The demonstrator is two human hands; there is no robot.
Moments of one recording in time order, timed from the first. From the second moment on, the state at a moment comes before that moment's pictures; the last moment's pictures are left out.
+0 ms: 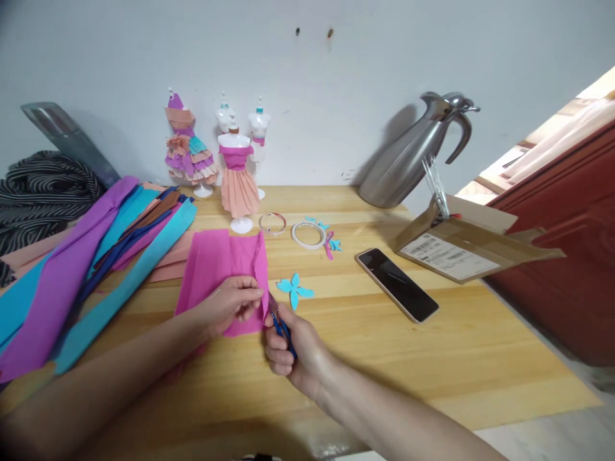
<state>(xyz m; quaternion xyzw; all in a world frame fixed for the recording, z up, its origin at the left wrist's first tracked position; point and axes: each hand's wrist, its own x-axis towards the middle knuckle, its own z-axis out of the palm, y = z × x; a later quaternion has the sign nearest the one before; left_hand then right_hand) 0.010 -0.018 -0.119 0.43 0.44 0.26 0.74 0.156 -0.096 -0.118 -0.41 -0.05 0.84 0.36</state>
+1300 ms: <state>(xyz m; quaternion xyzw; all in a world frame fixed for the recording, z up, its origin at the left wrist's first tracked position) 0.009 -0.021 -0.122 0.42 0.44 0.27 0.74 0.164 -0.103 -0.115 -0.38 -0.07 0.84 0.38</state>
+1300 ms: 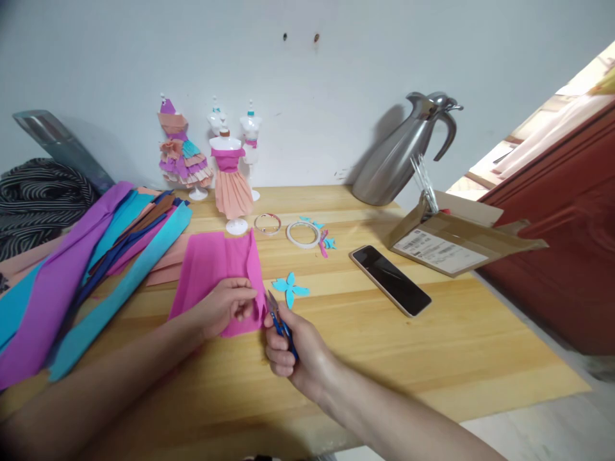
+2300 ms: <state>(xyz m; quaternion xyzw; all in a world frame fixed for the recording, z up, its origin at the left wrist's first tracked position) 0.008 -0.019 -0.120 0.43 0.40 0.25 0.77 0.159 -0.082 -0.105 -0.46 -0.11 0.81 0.34</state>
